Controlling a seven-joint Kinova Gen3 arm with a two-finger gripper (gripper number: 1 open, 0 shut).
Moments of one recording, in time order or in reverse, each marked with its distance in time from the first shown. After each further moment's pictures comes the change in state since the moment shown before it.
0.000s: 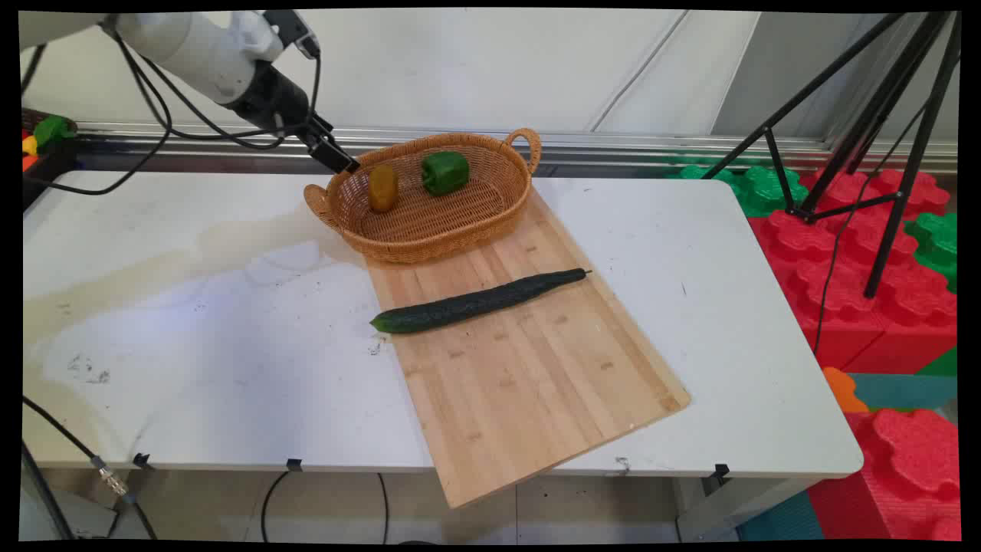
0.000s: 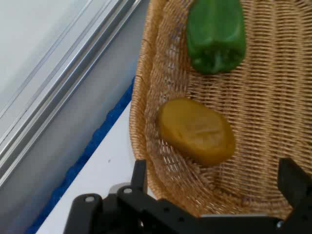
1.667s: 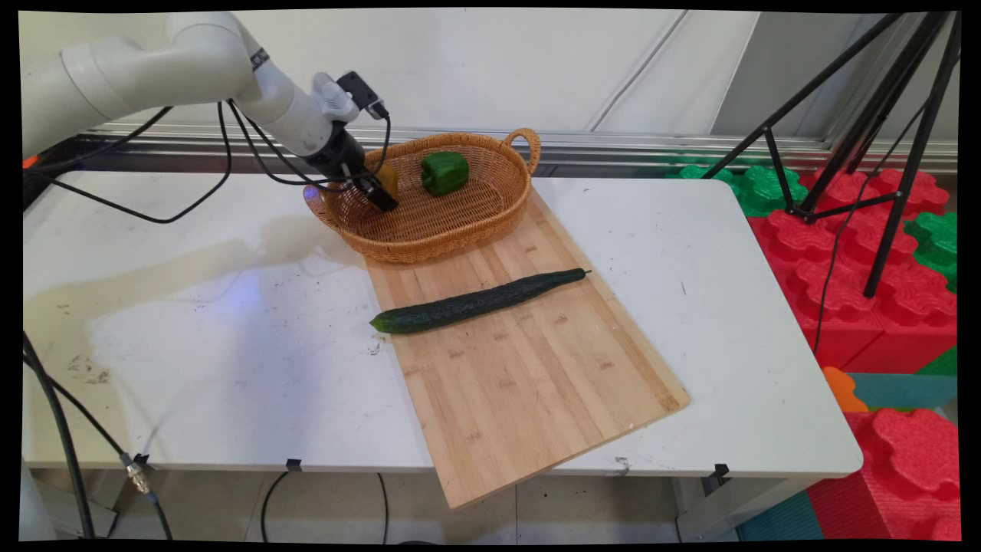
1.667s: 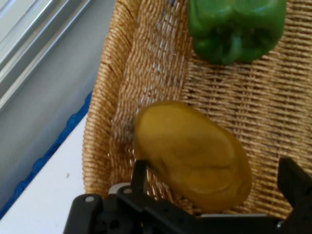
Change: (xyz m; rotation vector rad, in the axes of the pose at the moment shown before) arm 0.007 0.023 0.117 0.020 -0.094 -0.069
